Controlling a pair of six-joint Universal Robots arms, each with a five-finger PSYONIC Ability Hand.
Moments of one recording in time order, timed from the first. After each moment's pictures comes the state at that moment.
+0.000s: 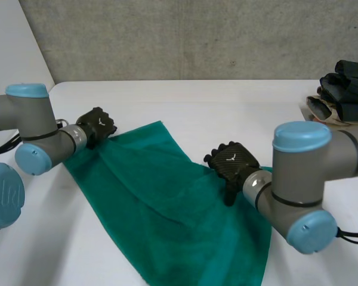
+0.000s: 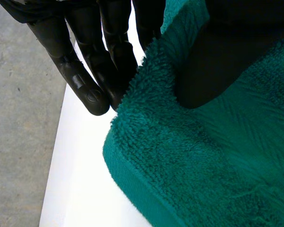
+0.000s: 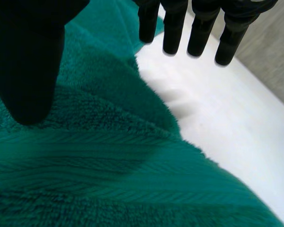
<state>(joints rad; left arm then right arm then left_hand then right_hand) 4.53 -2.67 -0.60 2.85 -1.23 4.30 2.11 -0.93 1.39 0.00 1.45 2.65 1.16 1.19 1.18 1.19 0.99 0.29 0.30 0.29 0.29 0.12</state>
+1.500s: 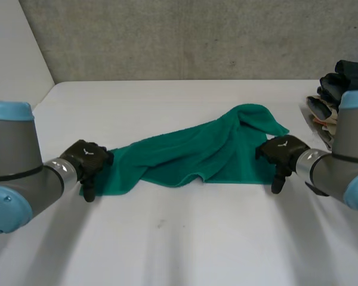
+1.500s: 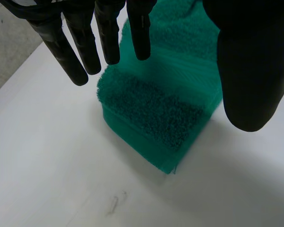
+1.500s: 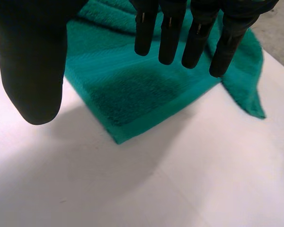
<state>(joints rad) 4.45 -2.07 -1.51 3.01 -1.45 3.78 1.81 -0.93 1.31 0.20 1.34 2.59 0.36 0.36 0.36 0.36 0.18 0.42 0.41 0.42 0.42 0.25</state>
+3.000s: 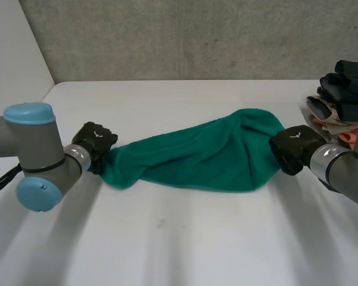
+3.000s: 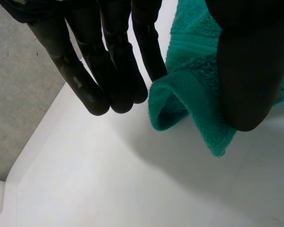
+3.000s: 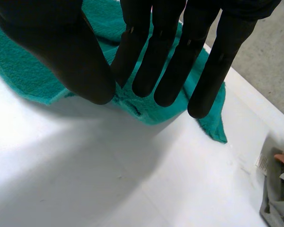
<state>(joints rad) 4.44 -2.28 -1.29 3.20 -1.46 3.88 1.77 -1.09 1.43 0.15 1.32 2.58 0.78 1.19 1.18 1.20 0.40 1.14 1.18 1.18 1.19 0.99</state>
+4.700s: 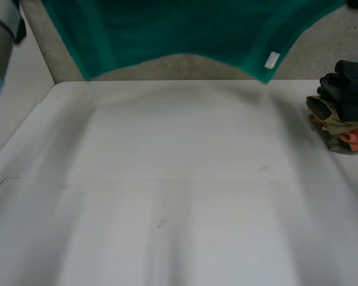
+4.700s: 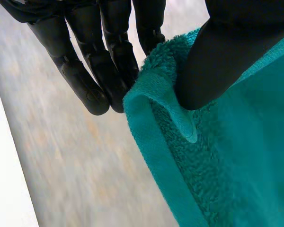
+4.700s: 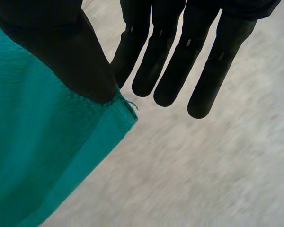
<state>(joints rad) 4.52 -2.10 -0.69 3.25 -1.47 3.20 1.73 -1.10 0.86 -0.20 1.51 2.89 1.17 1.20 1.19 1.19 0.98 1.14 1.18 1.19 1.19 1.00</state>
